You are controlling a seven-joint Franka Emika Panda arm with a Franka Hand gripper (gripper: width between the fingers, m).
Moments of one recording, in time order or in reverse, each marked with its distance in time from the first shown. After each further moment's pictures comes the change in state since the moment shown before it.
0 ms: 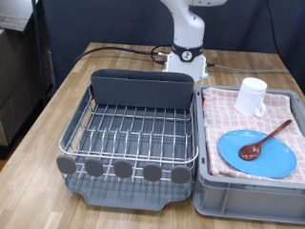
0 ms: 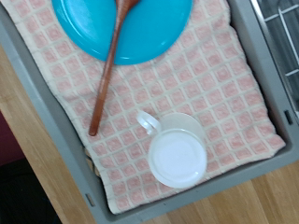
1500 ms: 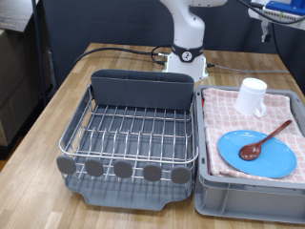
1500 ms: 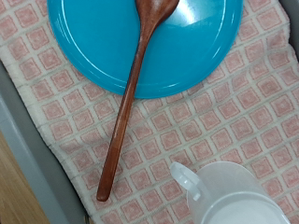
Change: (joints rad) arm 0.000 0.187 0.137 -0.113 -0.200 0.309 0.264
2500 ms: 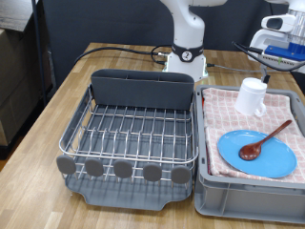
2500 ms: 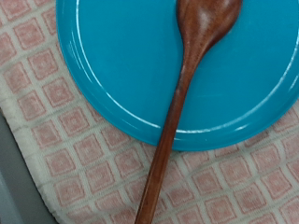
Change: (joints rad) arm 0.000 0.194 -0.009 -0.030 -0.194 0.269 0.135
